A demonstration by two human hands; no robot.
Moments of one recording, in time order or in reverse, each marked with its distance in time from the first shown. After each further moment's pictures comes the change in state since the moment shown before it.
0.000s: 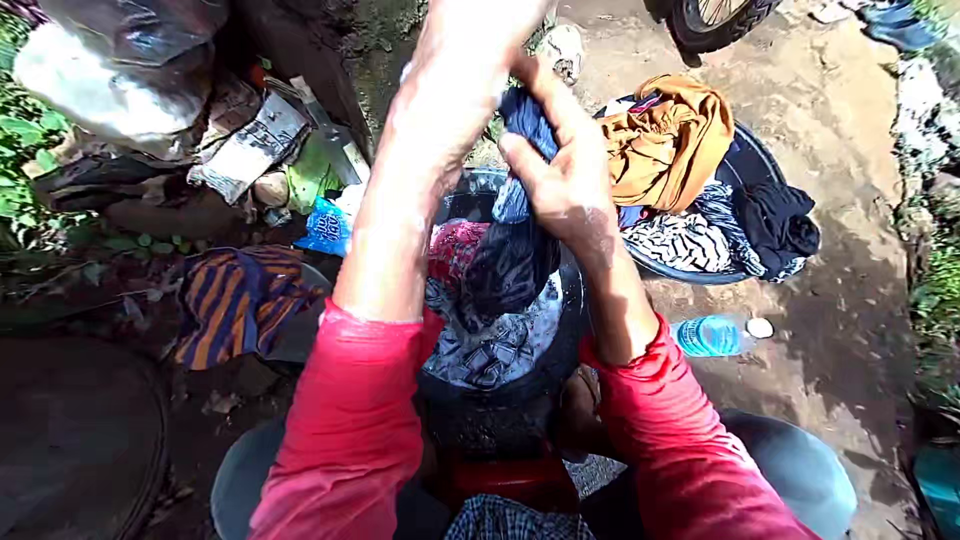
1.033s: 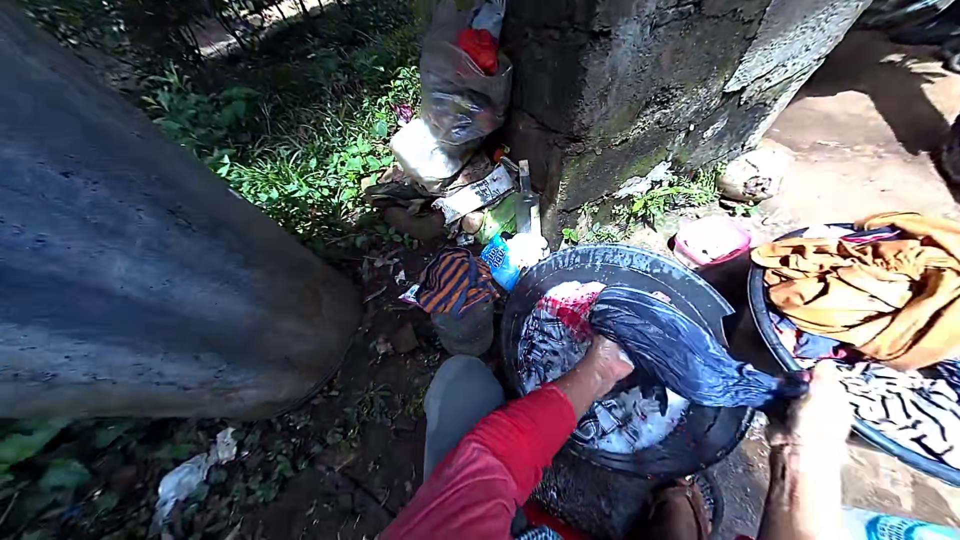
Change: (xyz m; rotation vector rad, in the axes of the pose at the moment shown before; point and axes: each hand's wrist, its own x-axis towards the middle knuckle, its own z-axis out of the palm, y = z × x) left_hand -0.160 -0.163 0.075 -0.918 0.305 -0.681; right_hand -0.081 0.174 -0.016 0.488 0.529 0.587
